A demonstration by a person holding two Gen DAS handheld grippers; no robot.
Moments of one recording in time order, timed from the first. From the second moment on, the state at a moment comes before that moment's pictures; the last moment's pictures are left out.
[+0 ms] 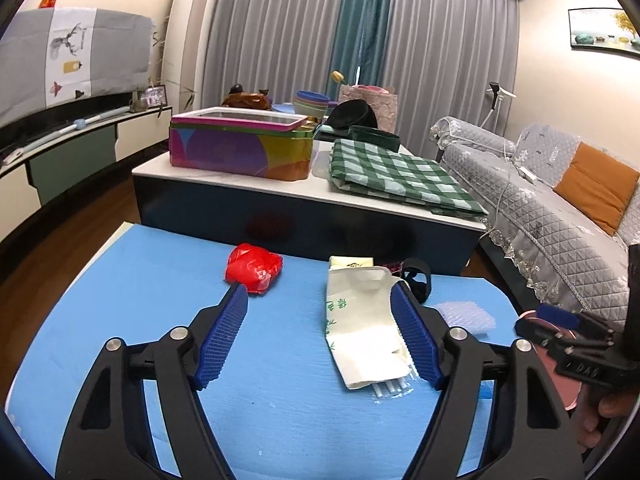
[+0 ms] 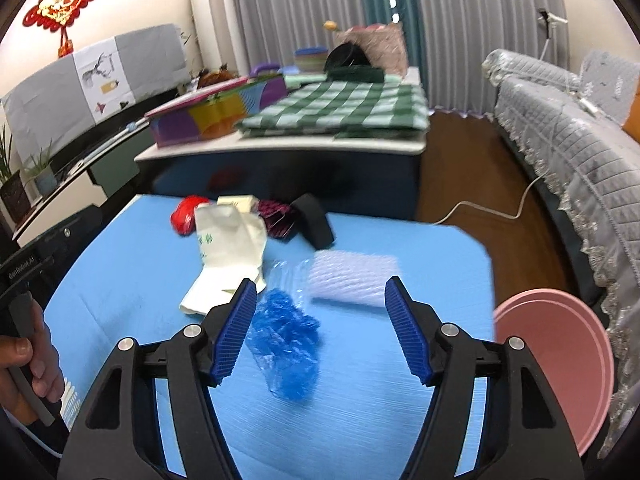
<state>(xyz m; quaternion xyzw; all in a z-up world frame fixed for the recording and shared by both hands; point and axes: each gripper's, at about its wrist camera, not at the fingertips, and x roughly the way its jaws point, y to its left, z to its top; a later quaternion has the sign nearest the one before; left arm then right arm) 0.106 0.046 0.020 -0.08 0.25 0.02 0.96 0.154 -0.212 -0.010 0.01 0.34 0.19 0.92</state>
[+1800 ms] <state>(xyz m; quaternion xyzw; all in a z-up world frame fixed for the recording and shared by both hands) 0.224 0.043 -0.060 -0.11 0.34 -0.08 0.93 0.186 -0.216 -0.050 -0.01 0.43 0.22 0.88</state>
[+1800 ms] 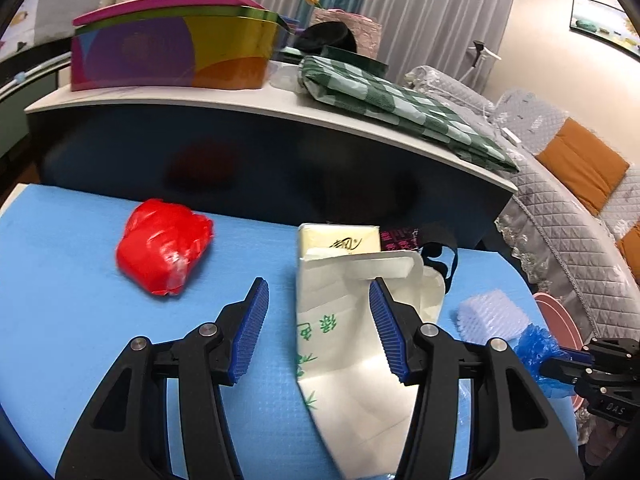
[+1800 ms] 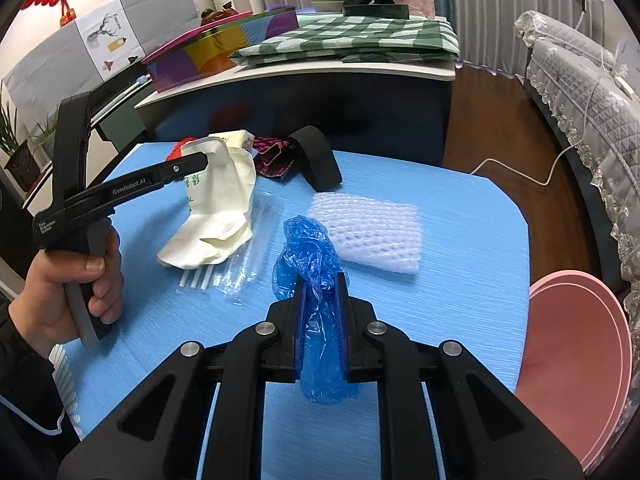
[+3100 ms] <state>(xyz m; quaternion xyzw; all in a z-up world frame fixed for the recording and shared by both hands) 0.113 0.013 0.013 -0.06 0.28 -0.11 0.95 0.135 -0.254 0.016 0.01 0.35 0.18 0.92</state>
